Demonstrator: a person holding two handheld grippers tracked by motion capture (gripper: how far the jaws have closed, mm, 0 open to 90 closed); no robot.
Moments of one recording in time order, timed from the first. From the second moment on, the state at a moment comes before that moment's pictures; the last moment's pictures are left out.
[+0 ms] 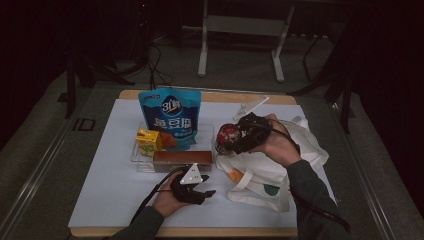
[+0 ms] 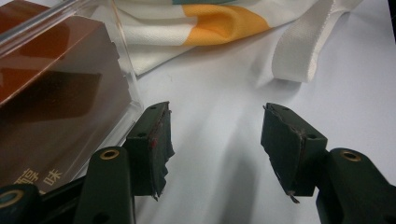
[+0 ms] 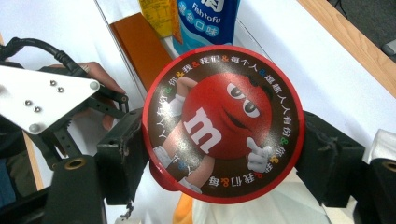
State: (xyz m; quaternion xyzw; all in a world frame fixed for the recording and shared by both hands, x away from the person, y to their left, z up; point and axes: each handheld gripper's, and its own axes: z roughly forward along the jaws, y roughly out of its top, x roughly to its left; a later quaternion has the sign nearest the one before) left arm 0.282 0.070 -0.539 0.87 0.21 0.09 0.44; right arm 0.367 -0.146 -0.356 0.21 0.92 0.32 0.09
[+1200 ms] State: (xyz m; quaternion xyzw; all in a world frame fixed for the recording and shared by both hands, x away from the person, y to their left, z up) left arm 0.283 0.070 -0.539 0.87 0.21 0.09 0.45; right arm 0.381 -0.108 -0.362 0.22 0.91 0.33 0.08
